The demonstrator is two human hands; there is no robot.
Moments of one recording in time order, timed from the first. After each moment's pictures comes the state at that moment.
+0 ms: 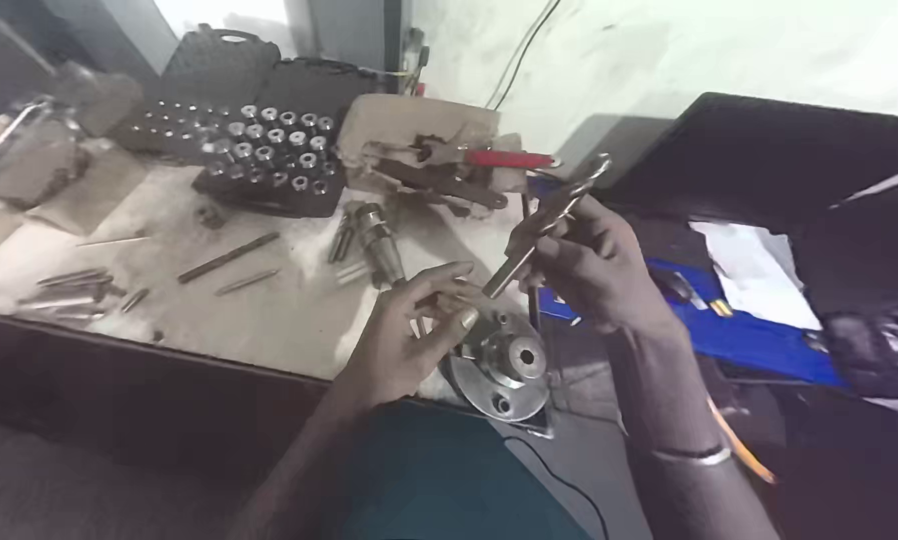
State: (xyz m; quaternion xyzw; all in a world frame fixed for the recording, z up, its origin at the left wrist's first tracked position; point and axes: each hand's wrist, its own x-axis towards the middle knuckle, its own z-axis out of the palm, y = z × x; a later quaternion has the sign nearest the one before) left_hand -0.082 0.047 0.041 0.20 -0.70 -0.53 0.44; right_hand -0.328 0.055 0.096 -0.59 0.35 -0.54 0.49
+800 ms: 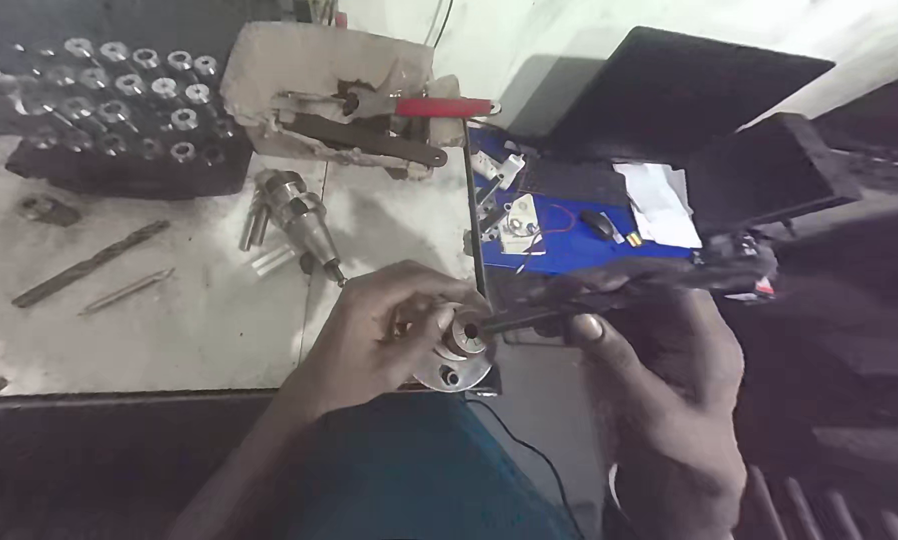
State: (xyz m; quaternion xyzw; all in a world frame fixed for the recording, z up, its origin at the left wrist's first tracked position) left_hand -0.113 0.045 0.030 0.11 -0.73 -0.53 0.41; right_hand -0.335 0.171 0.093 -0.62 0.50 -0.55 0.23
